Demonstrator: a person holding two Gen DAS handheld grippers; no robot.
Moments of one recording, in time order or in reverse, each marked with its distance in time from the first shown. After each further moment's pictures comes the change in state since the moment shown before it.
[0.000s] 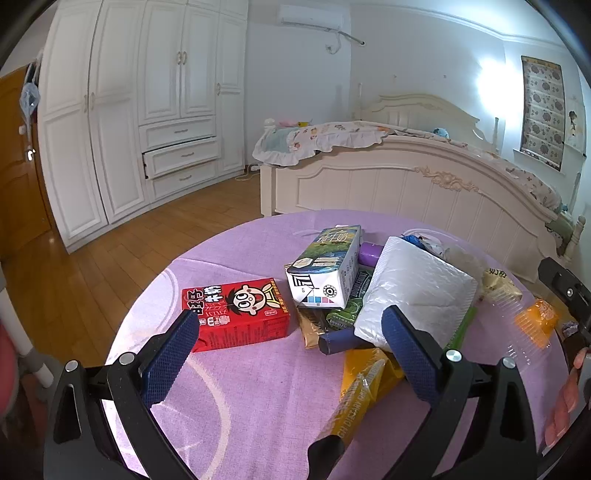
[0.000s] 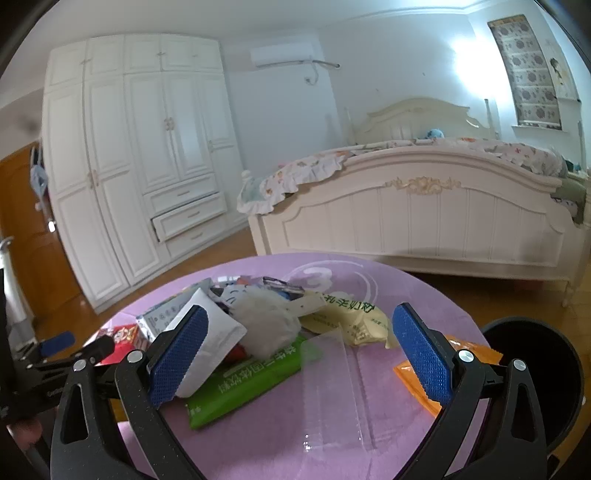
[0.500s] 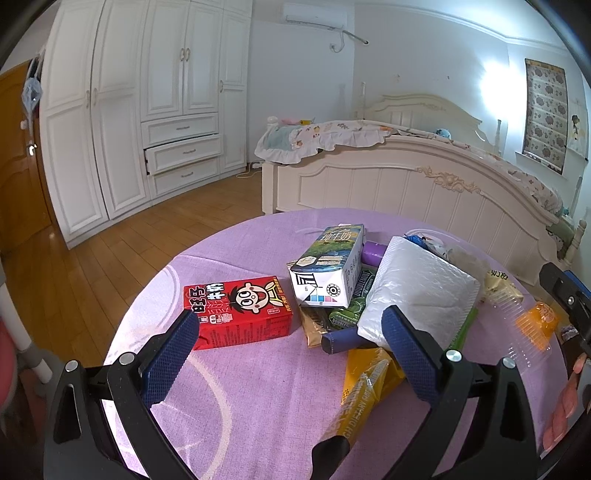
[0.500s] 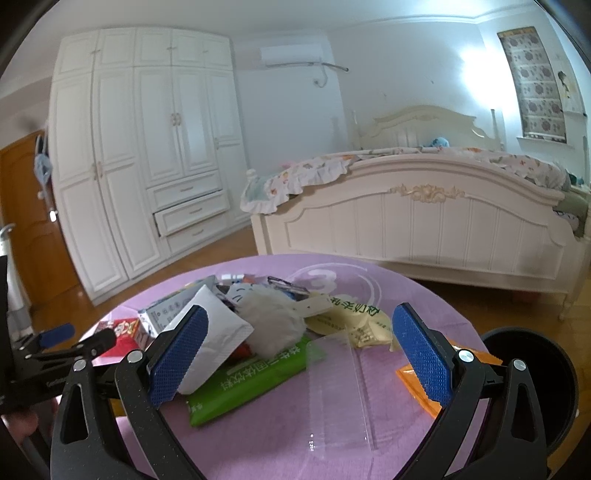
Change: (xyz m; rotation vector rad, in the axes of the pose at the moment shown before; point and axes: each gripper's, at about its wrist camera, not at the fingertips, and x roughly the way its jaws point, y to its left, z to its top) left arm -0.004 -0.025 -0.002 -0.025 0.007 0.020; right arm -0.002 0.010 0.003 -0.035 -0.003 0.002
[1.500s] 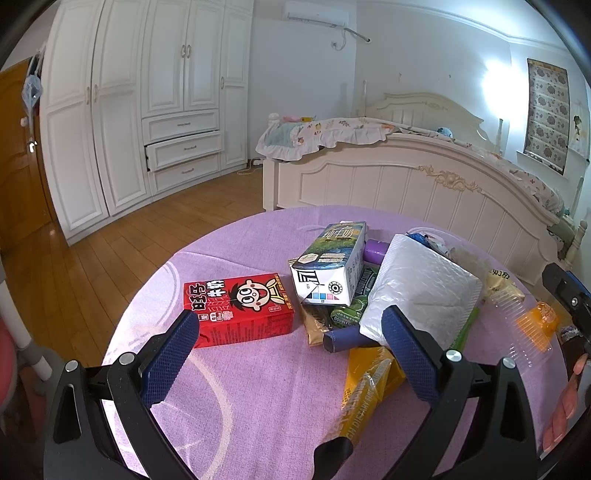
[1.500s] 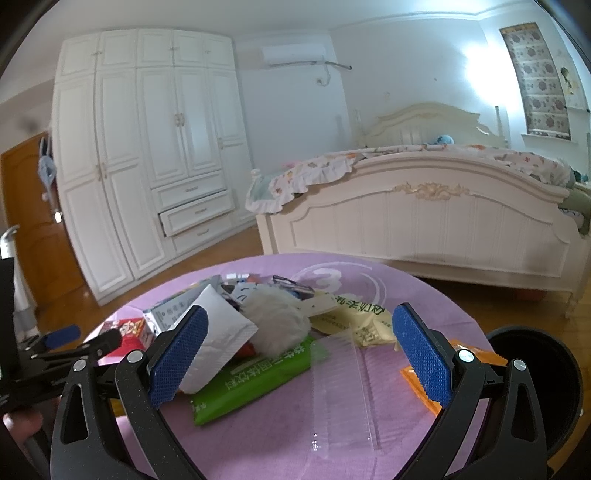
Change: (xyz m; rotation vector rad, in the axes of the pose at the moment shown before) left arm 0.001 -0.021 -0.005 -0.019 0.007 0.013; right arm 0.004 -0.003 0.001 0.010 0.010 0.026
